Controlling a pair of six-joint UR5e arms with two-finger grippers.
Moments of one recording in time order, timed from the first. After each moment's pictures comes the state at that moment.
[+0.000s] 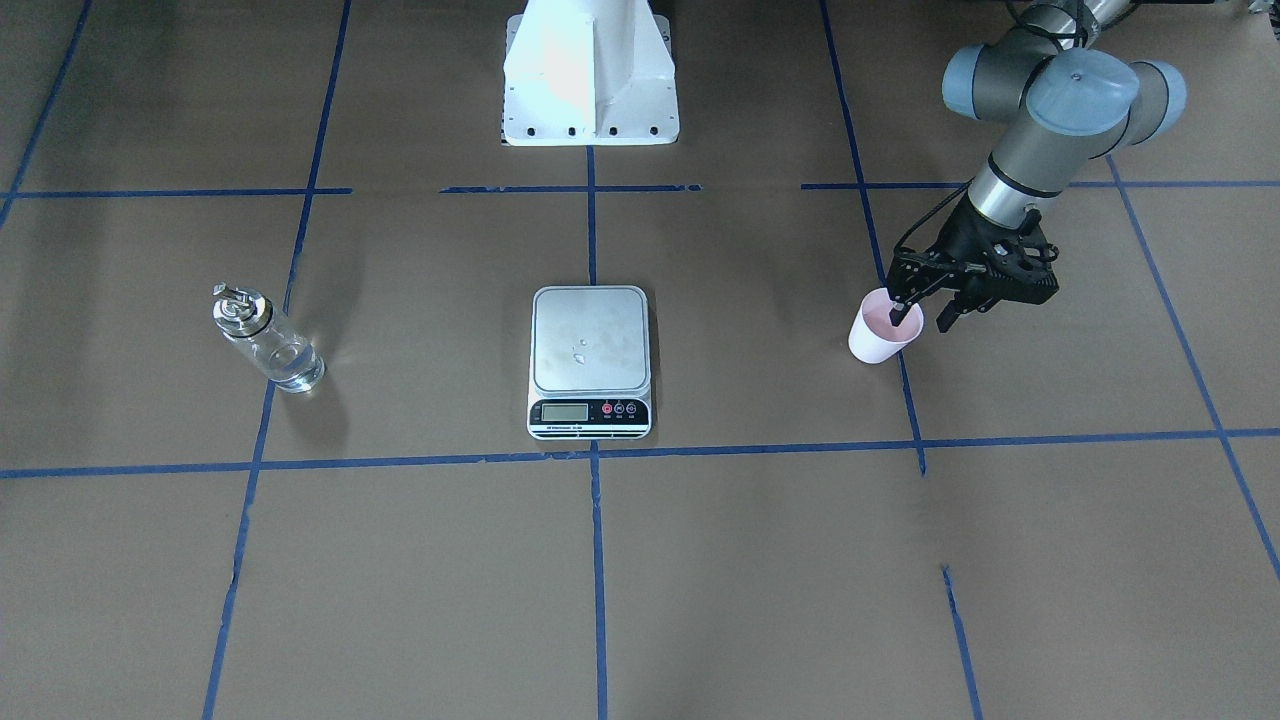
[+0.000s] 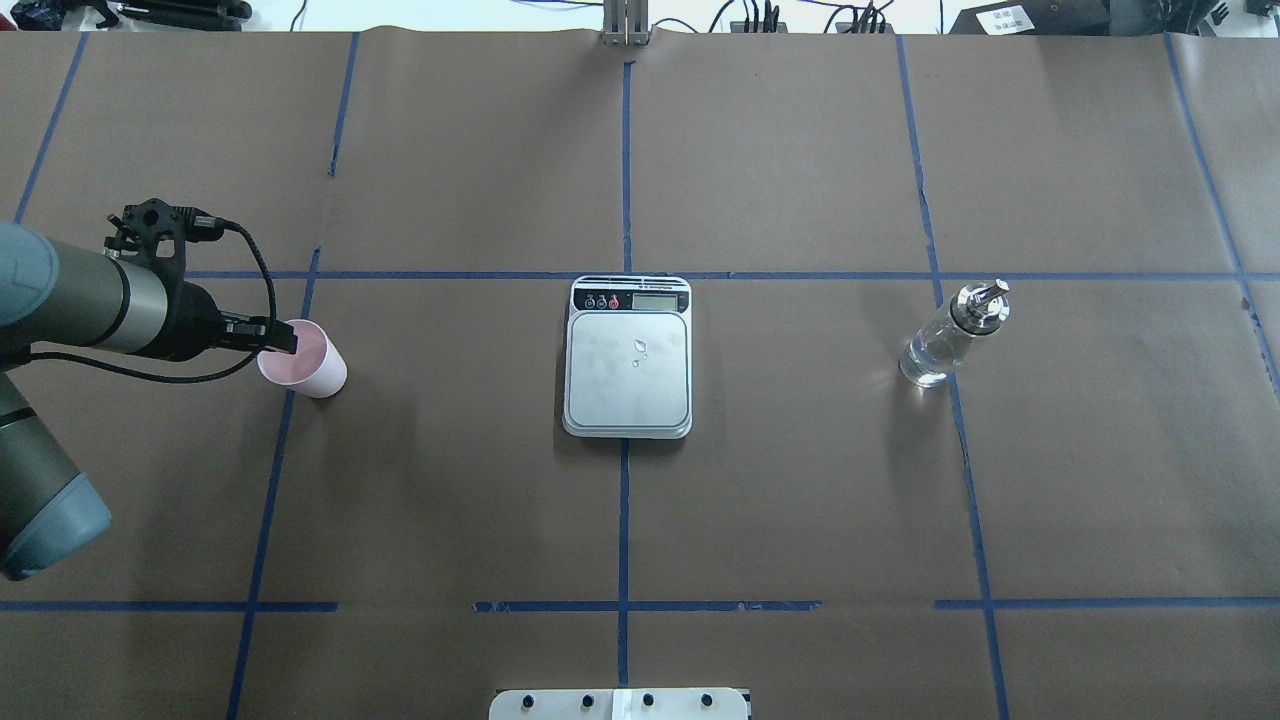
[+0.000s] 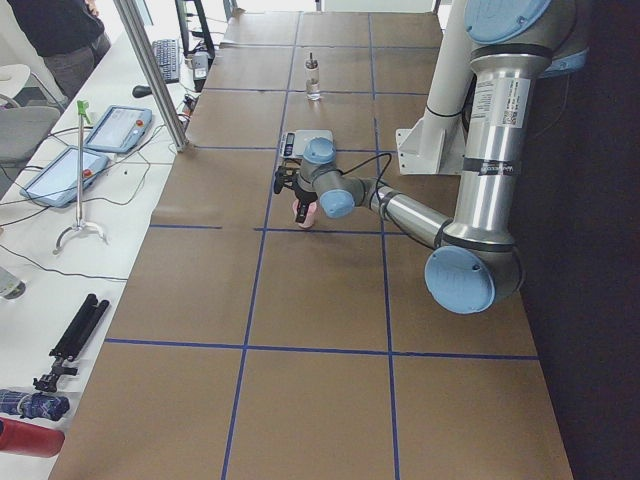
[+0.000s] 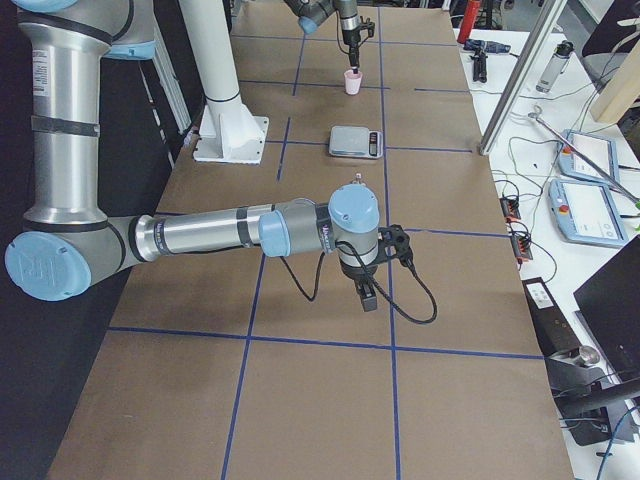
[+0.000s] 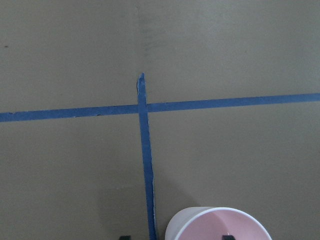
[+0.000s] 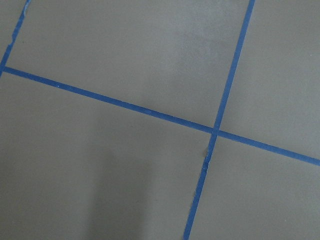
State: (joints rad) left arm -0.76 -1.66 -1.82 -2.13 -1.94 -1.00; right arm 1.56 -1.66 1.83 -1.53 2.38 -0.13
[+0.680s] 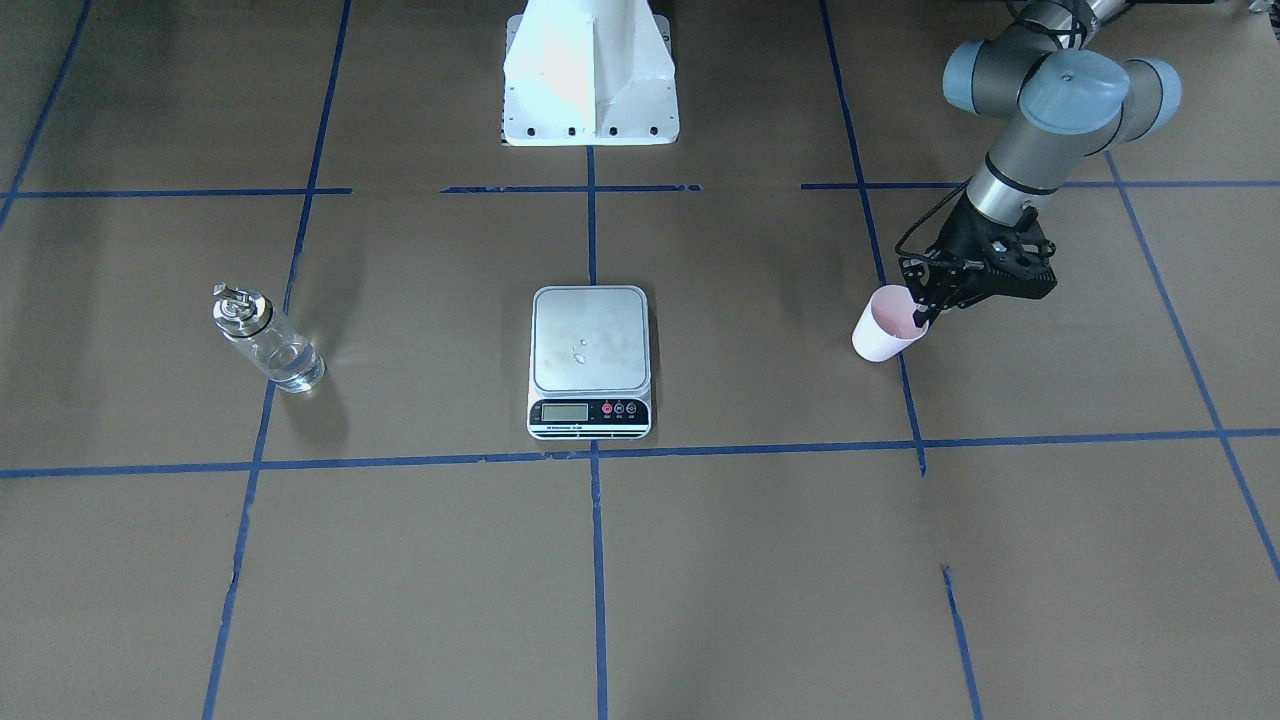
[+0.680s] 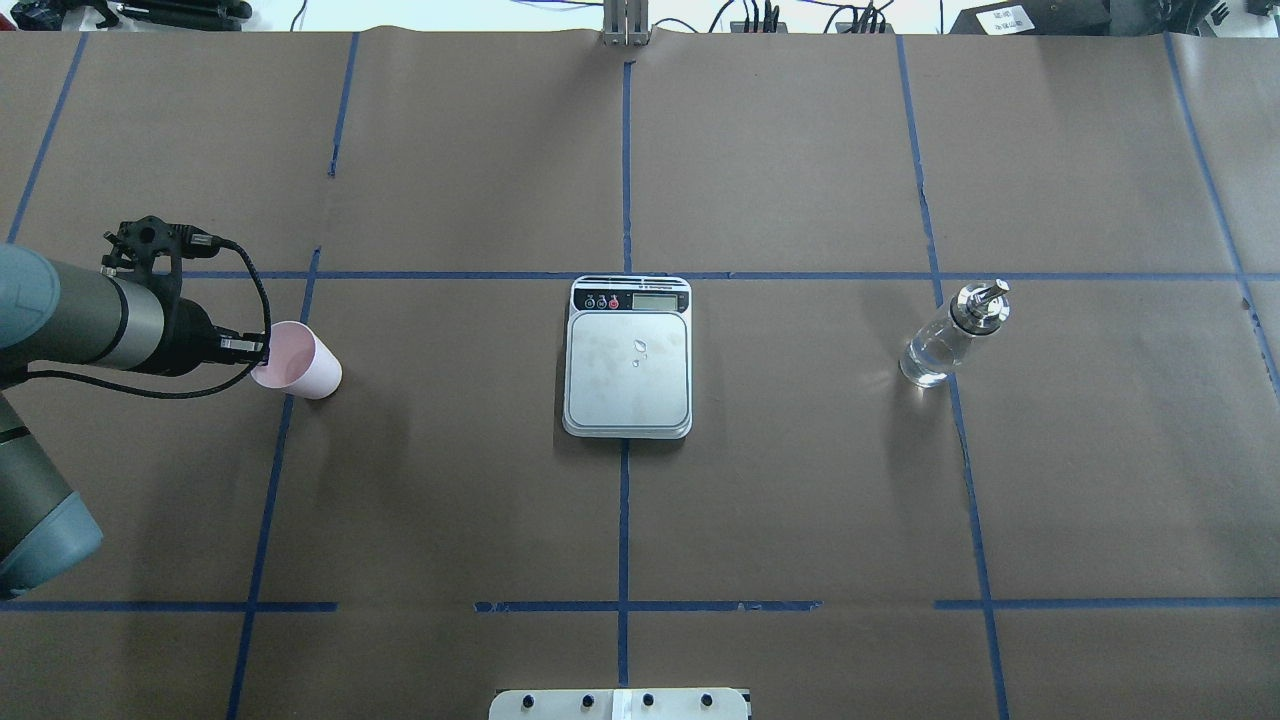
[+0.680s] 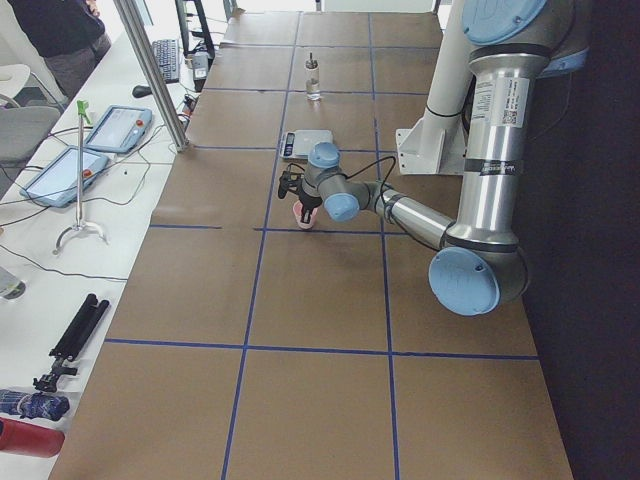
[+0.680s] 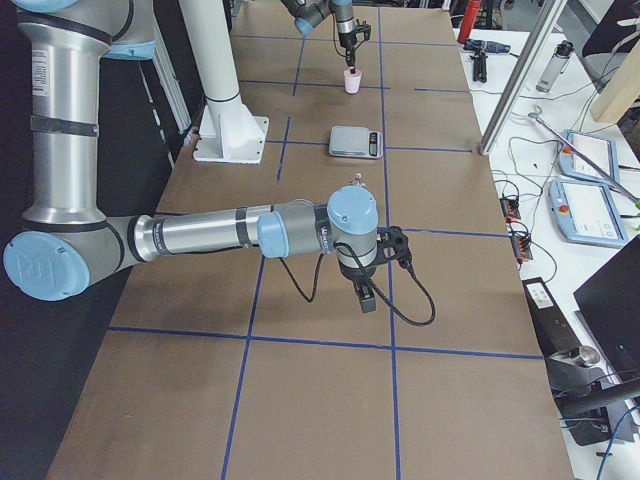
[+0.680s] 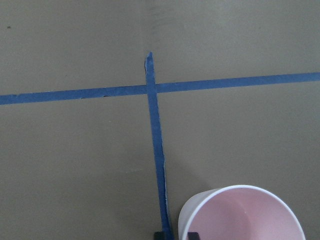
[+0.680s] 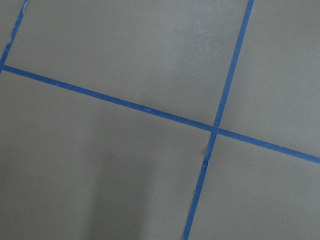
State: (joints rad) left arm -0.74 -1.64 -1.83 -2.13 -1.91 -1.00; right arm 1.56 -1.66 1.83 -1.53 2.38 -0.13
